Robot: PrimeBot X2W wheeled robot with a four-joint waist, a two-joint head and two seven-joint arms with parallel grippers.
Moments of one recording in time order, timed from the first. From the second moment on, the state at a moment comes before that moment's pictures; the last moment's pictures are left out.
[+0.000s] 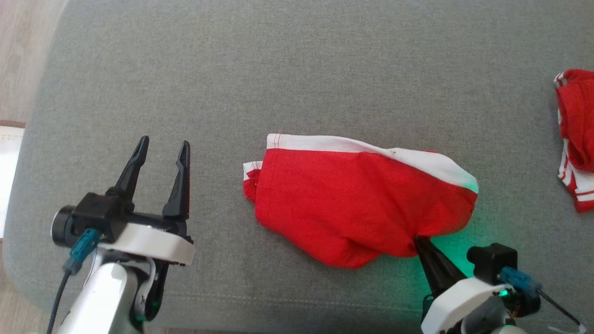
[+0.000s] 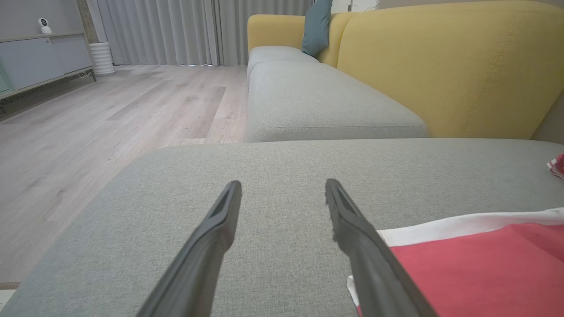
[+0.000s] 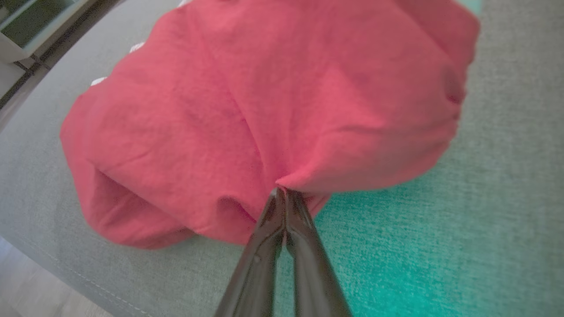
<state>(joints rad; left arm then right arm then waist) -0.17 0.29 -0.35 0.06 -0.33 0.11 -0.25 0.13 -0.05 0.16 0.03 0.20 0.13 0.20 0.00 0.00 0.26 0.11</state>
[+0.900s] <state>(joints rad) -0.14 0.29 -0.34 0.06 -0.31 0.12 -0.25 0.09 -0.05 0.08 -0.13 0.16 0.13 -0.07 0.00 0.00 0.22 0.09</state>
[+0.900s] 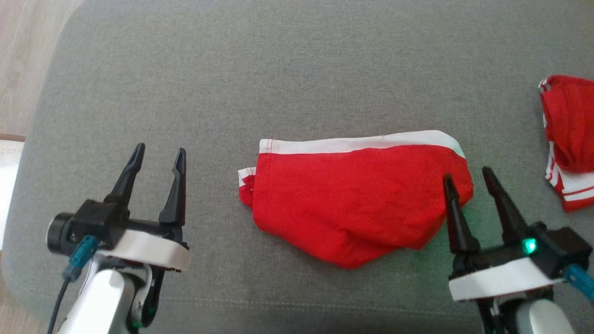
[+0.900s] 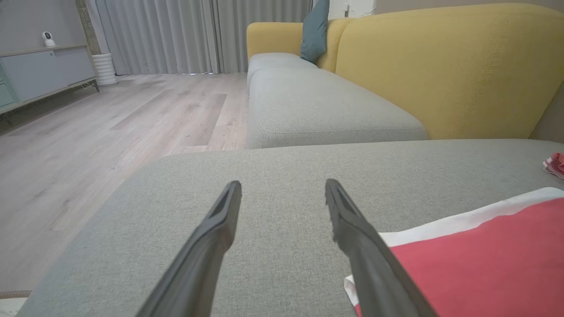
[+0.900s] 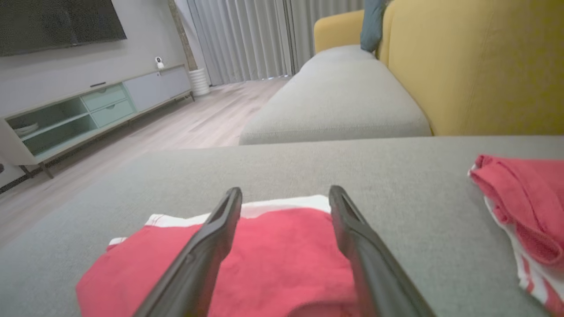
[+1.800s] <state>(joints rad) -0.28 0.31 -0.41 0.04 -0.31 0.05 -0.15 0.04 -0.05 0.07 -0.14 0.16 0.13 -0.07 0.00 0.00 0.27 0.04</state>
